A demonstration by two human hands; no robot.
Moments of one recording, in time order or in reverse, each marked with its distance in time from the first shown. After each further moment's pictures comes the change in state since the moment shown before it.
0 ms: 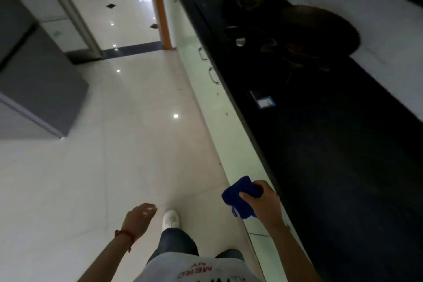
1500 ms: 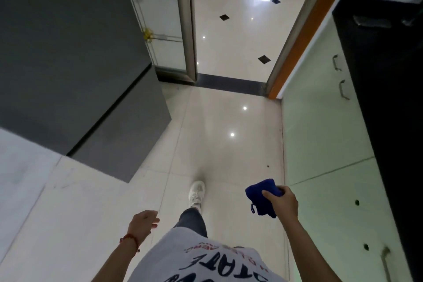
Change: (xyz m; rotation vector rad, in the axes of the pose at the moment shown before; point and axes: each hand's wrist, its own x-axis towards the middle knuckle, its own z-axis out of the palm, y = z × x) left_hand 0.522 -0.028 -0.485 -0.856 0.241 -0.505; right_hand 0.533 -0.528 0.444 -0.184 -0.205 0.025
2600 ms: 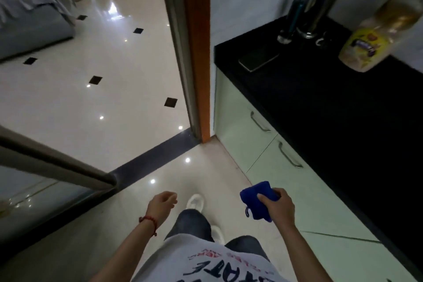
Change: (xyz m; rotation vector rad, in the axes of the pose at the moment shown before) left_hand 0.233 0.612 0.278 0.726 -0.457 0.476; right_hand 0.339 -0.245 -0.087 0.420 0.447 0.330
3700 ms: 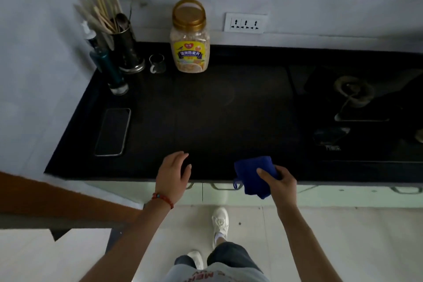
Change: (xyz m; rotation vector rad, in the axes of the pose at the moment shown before) left_hand 0.132 0.341 0.169 0.724 -0.419 1.289; right_hand 0.060 -0.076 -0.094 0.736 0.810 0.225
